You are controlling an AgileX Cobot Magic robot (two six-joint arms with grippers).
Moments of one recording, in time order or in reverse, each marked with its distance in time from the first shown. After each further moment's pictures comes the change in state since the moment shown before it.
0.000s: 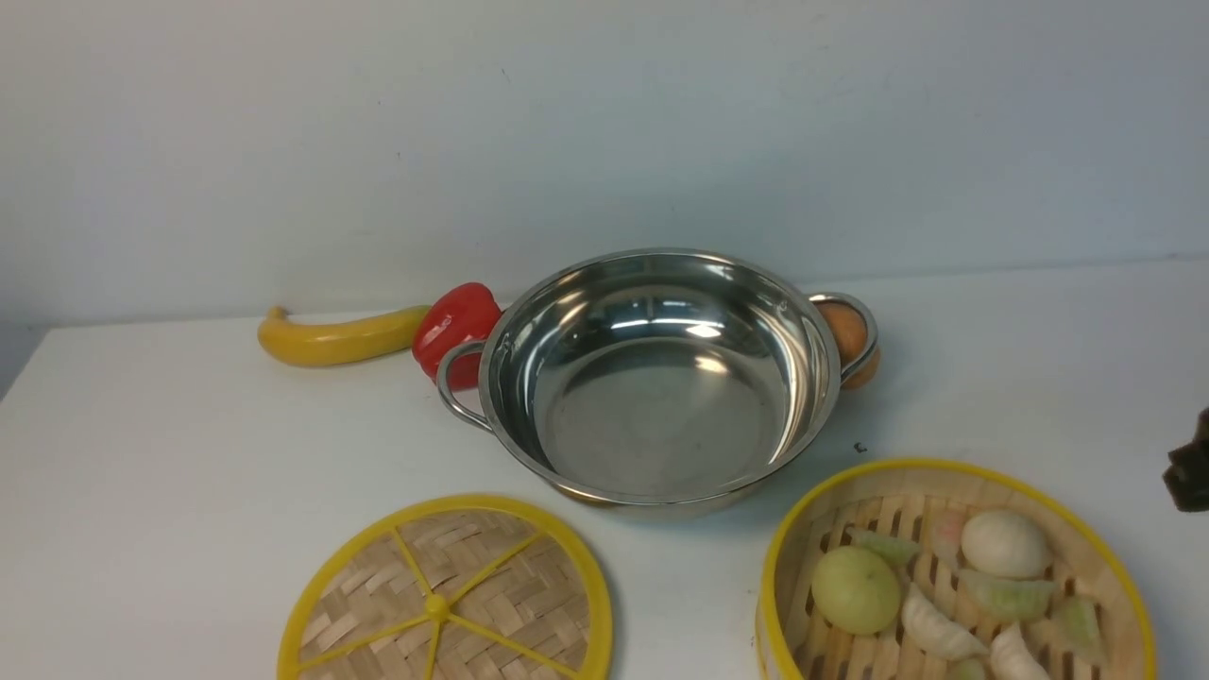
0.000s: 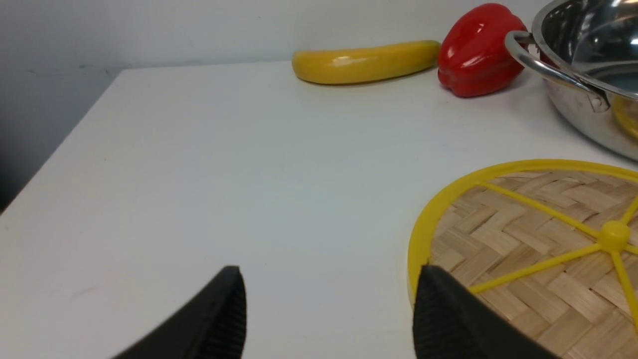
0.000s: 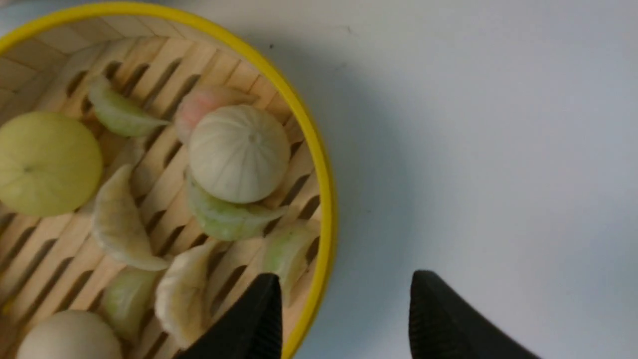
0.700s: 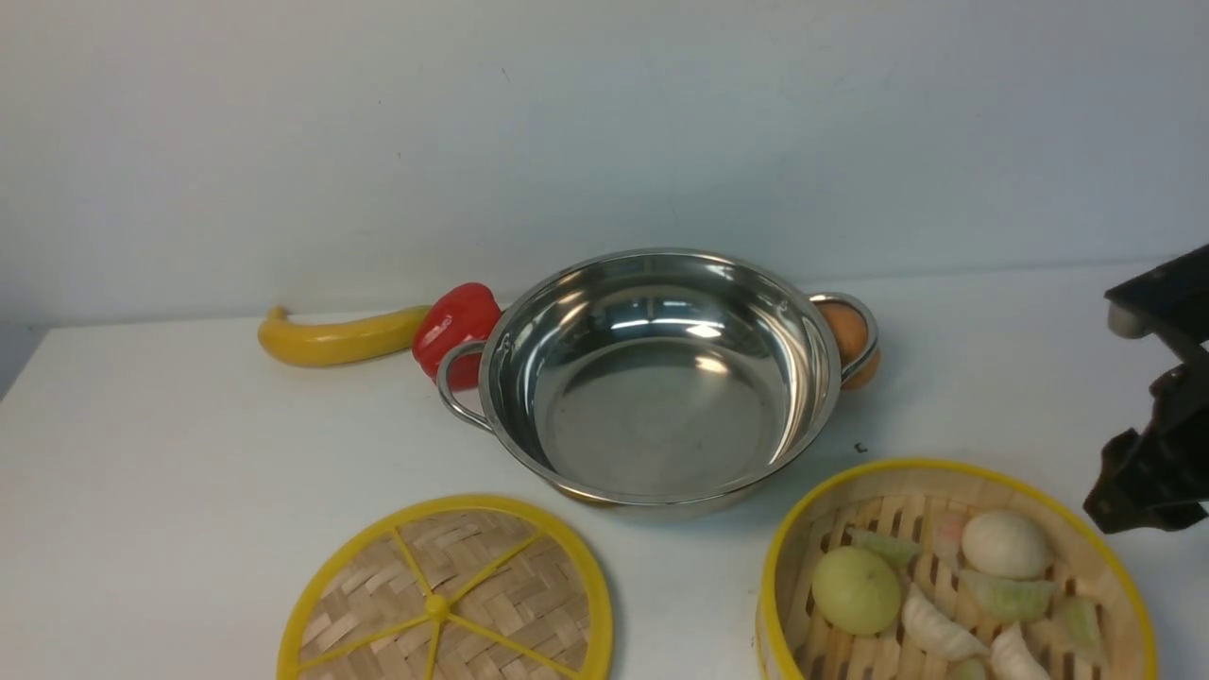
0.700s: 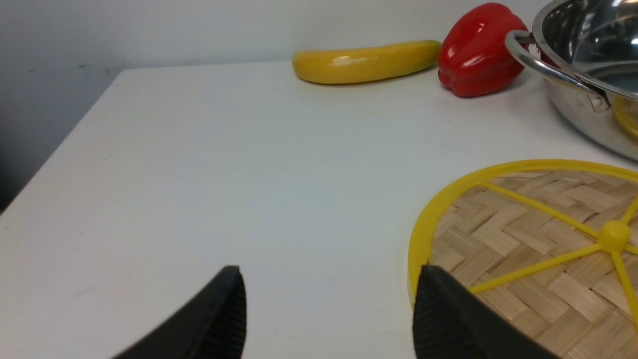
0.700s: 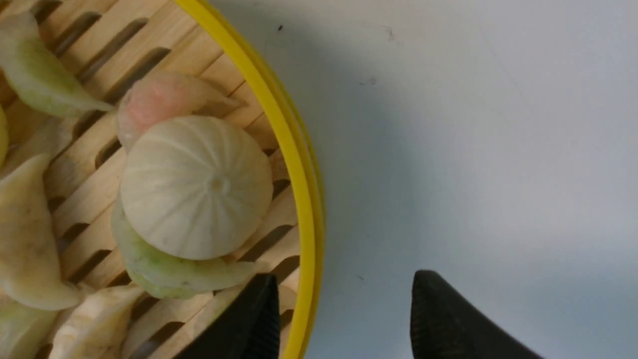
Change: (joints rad) right arm 0.000 0.285 -0.059 0.068 -0.073 -0.297; left arm 0.000 0.000 0.000 0.000 0.000 0.000
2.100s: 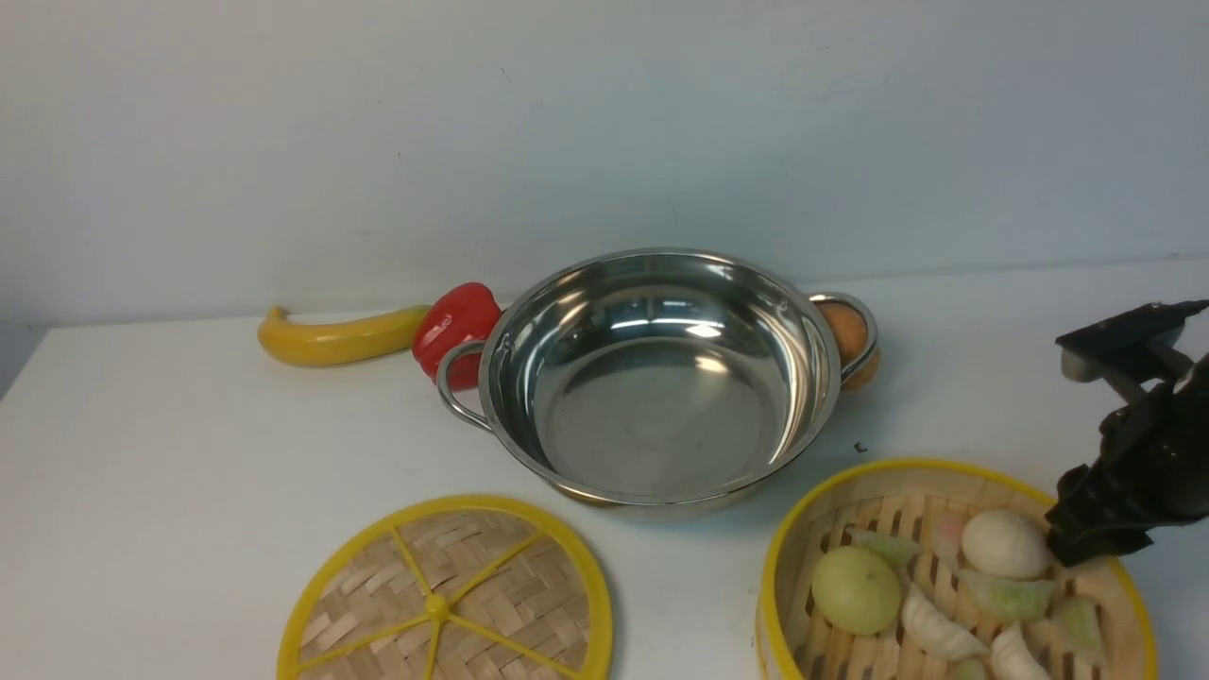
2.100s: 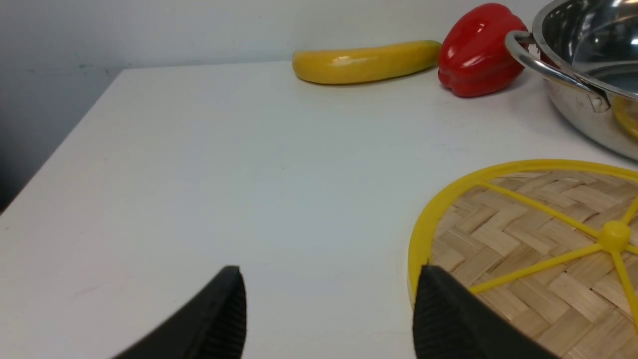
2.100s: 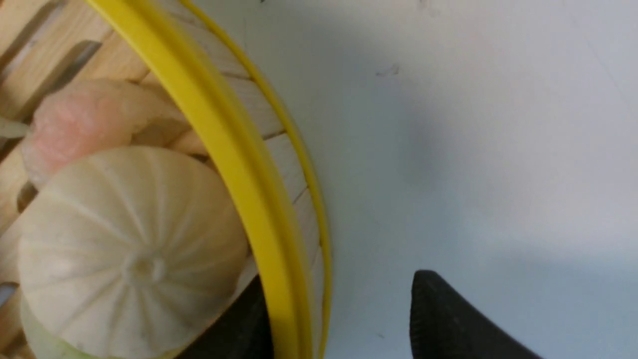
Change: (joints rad) right arm 0.000 0.176 -0.017 0.044 -0.065 -0.008; left arm 0.000 0.000 0.000 0.000 0.000 0.000
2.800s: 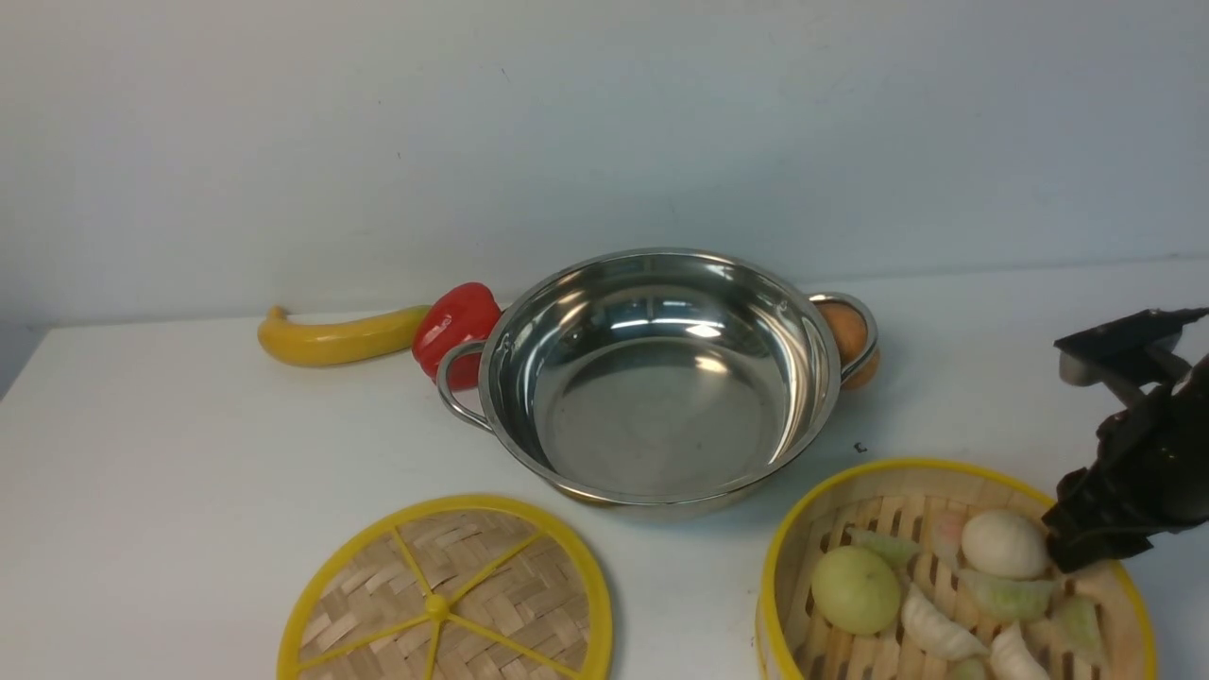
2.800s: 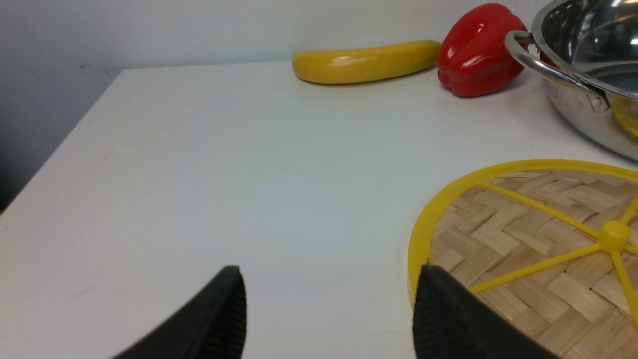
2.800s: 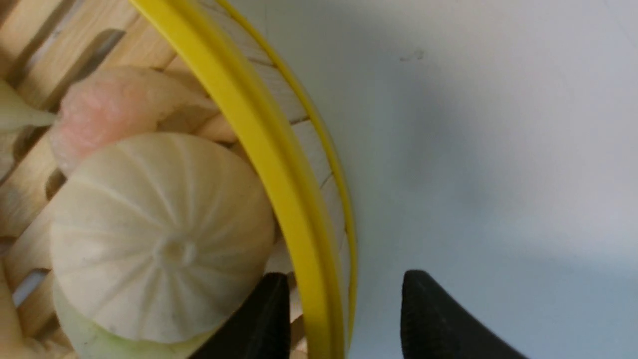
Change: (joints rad) right arm 0.000 0.000 0.000 0.026 0.034 0.000; left arm 0.000 0.000 0.000 0.000 0.000 0.000
